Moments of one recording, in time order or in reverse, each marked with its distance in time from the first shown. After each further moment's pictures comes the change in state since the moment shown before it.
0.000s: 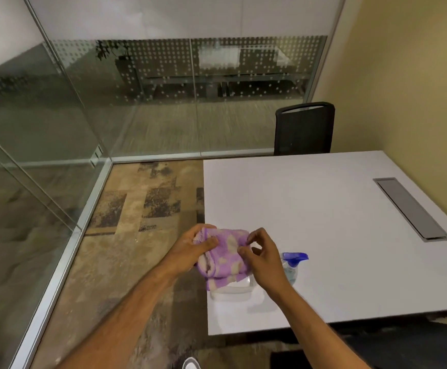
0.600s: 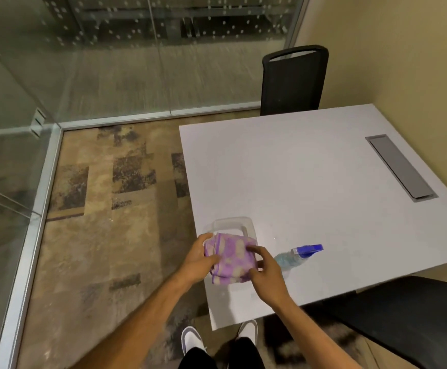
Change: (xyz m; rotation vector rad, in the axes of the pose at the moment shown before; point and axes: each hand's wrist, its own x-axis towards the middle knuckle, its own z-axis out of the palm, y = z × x) left_hand 0.126 -0.127 -0.002 0.107 -0.127 -0.214; right_hand 0.032 0.107 0.031 -0.152 0.072 0.351
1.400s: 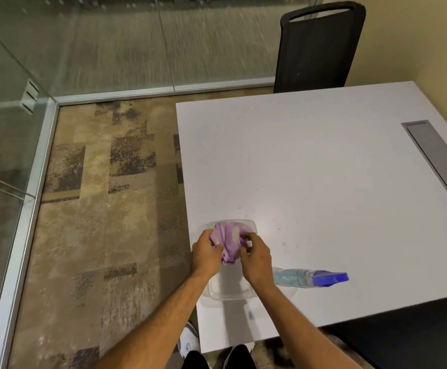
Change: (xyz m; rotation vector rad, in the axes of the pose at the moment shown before) left_hand 0.117 -0.037 0.056 0.154 0.347 -0.116; right_hand 0.139 0.072 0.036 -0.221 0.122 -0.031
